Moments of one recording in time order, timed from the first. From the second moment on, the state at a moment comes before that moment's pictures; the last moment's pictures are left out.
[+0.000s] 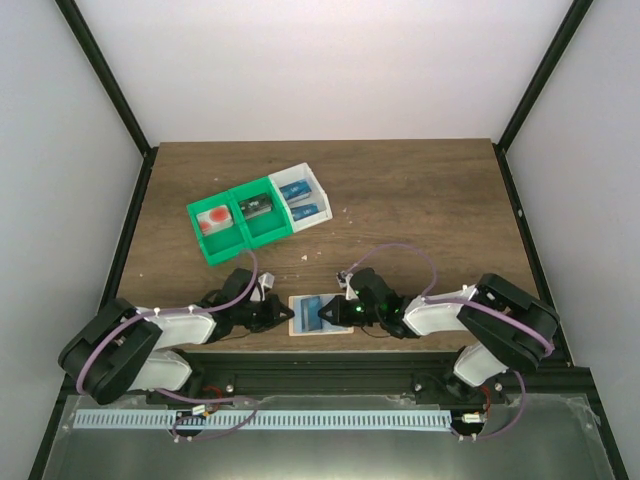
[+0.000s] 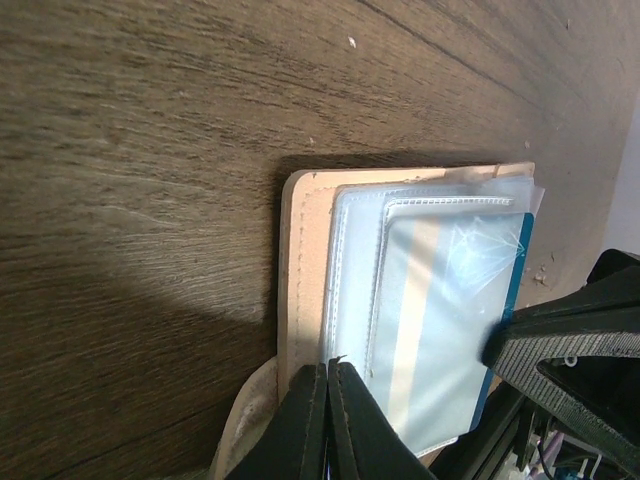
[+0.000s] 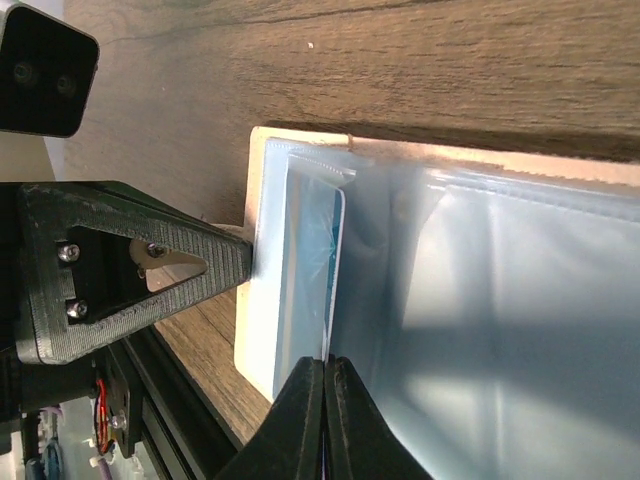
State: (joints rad) left arm -0.63 1.33 0.24 0.26 0.47 -0.99; right arm 0.90 1.51 0.42 0.41 -0.34 0.96
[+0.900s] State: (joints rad) left arm -0.63 1.36 0.23 0.33 0.48 -1.00; right arm 0.87 1.55 0.34 0.60 -0.44 1.05
